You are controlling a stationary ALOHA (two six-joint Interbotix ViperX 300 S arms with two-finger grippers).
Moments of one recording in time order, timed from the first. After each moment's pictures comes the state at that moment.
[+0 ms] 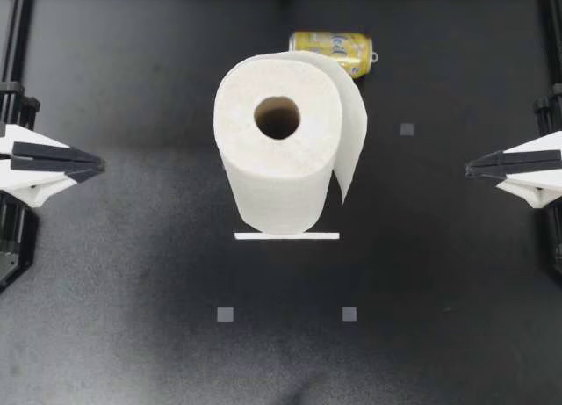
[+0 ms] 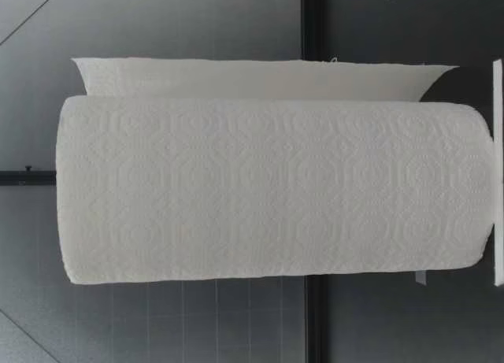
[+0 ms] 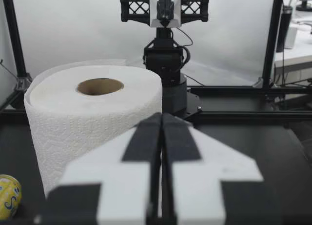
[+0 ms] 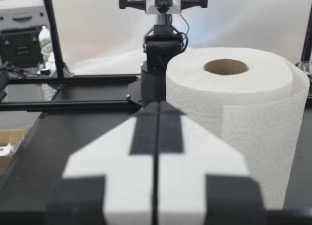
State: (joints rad) left arm 0.00 -0.96 1.17 0.00 -0.29 0.00; right arm -0.01 -0.96 1.17 0.00 -0.29 0.00
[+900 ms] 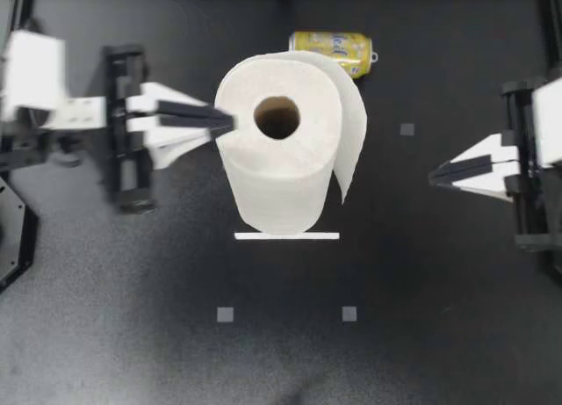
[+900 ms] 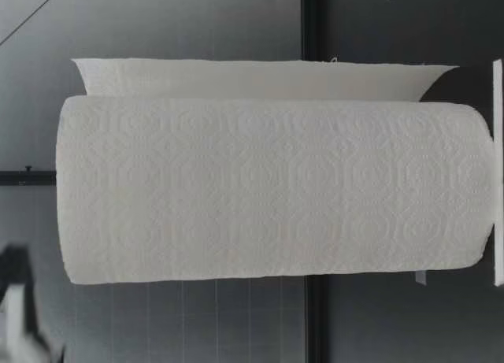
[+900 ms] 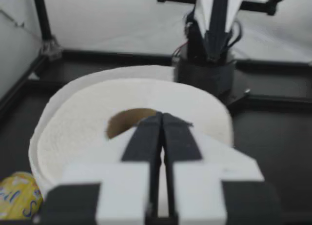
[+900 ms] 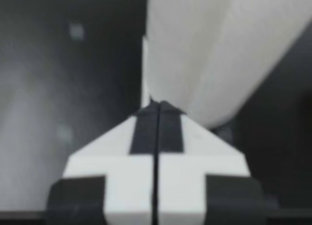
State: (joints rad) left arm 0.11 -0.43 0.80 -0.01 -0.25 0.00; right arm -0.01 -0.72 0.79 -0.14 0.62 0.05
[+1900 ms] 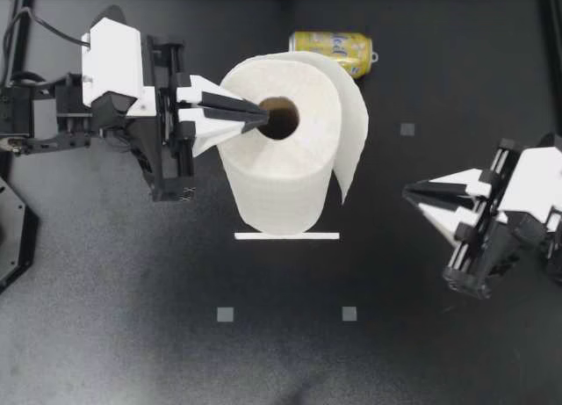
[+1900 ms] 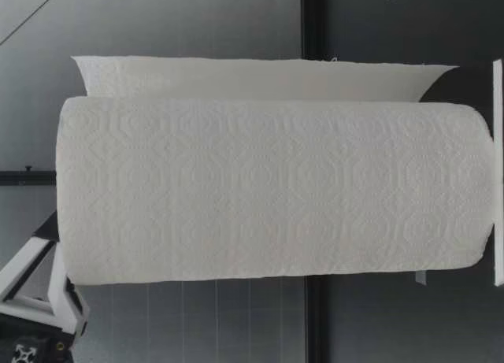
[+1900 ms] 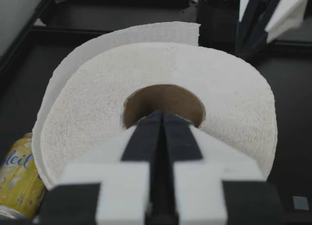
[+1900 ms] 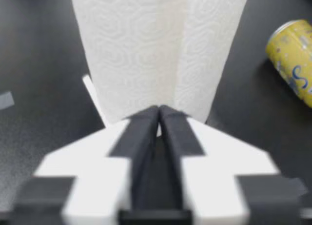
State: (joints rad) left arm 0.14 -0.35 0.69 -0.01 -0.03 0.04; right arm 0.48 -0.46 0.93 -1.40 0.89 1.81
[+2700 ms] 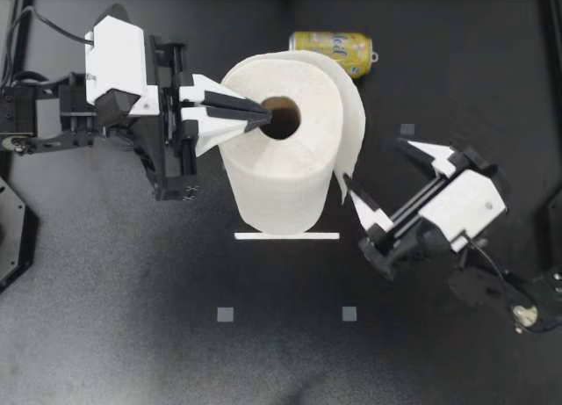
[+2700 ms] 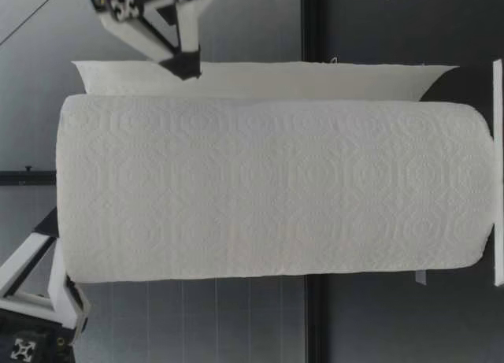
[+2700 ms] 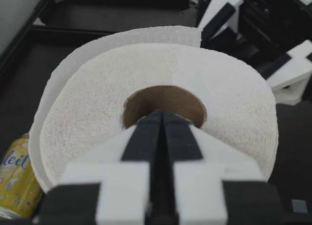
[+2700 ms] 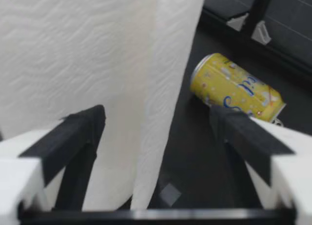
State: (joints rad) left arm 0.14 -0.33 0.68 -0.02 -0.04 0.04; right arm 0.43 -0.07 0.73 -1.51 1.26 2.05
